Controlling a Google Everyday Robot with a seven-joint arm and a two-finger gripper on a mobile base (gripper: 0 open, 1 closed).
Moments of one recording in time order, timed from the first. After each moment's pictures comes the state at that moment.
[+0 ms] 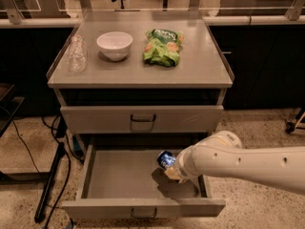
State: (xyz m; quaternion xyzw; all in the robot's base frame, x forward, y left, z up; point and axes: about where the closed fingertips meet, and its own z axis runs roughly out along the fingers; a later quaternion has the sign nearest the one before) arm 0.497 -0.084 0.555 -0.40 0.89 0.07 0.22
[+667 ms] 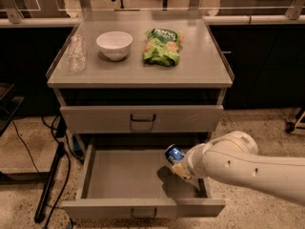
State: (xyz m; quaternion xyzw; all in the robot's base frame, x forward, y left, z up) arm 0.493 -0.116 0.596 -0.36 0.90 0.04 0.26
